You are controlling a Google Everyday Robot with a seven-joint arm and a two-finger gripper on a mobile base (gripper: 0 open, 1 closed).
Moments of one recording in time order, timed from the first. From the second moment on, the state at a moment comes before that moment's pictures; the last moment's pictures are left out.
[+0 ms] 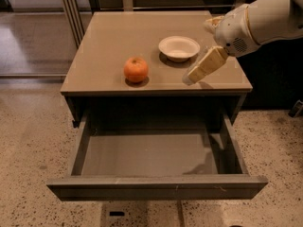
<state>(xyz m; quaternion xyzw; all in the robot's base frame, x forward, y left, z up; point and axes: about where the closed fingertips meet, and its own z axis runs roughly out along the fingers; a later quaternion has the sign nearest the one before) 0.580 -0.115 0.951 -0.55 0.72 0.14 0.41</state>
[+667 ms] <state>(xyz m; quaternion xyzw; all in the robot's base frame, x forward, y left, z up) 0.592 -0.090 0.947 -0.56 0.70 0.15 0.42</state>
